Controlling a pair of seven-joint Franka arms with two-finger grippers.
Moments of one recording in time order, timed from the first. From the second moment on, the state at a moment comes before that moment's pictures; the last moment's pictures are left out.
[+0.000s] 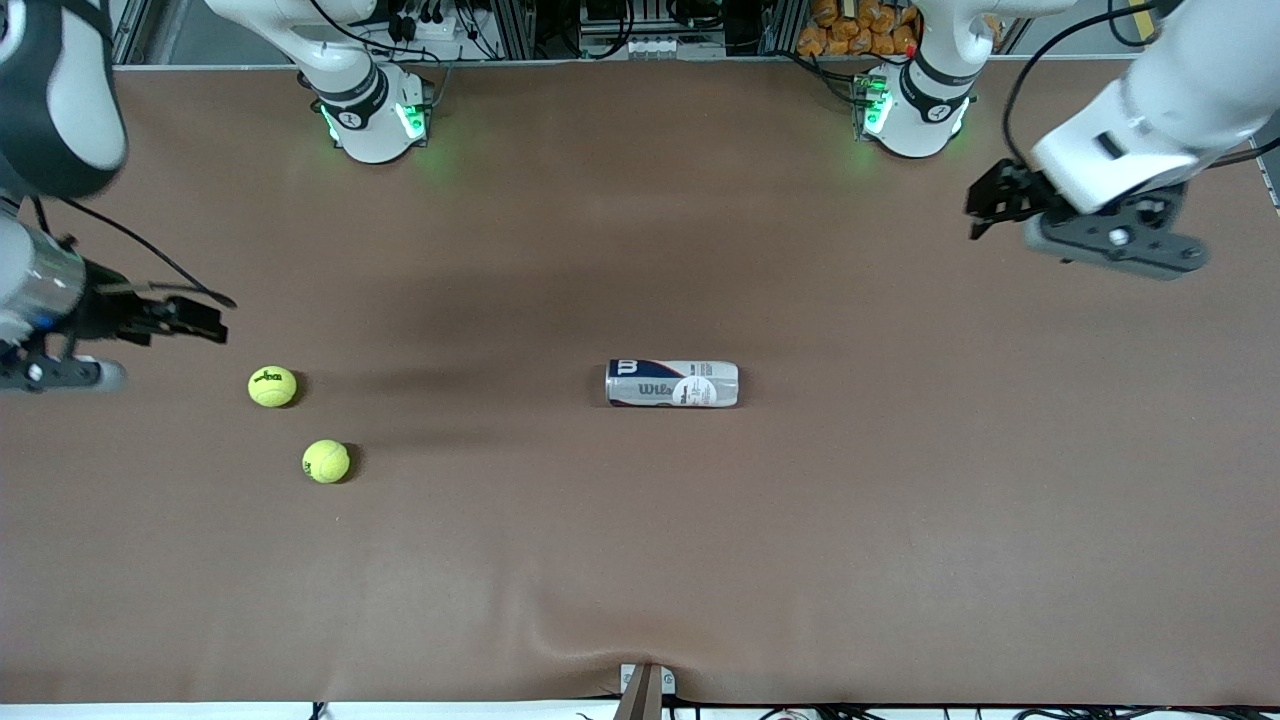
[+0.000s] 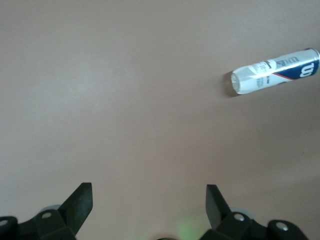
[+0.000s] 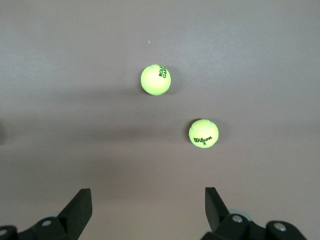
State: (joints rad) left arm -0.15 0.04 -0.16 -1.52 0.00 1.50 0.02; right arm -0.02 0.19 0.00 -1.62 0.04 1.68 -0.03
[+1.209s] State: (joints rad) left arm -0.54 0.40 -0.17 -1.42 0.00 1.74 0.06; right arm -0.01 0.63 0.00 -1.63 0.04 2.17 -0.03
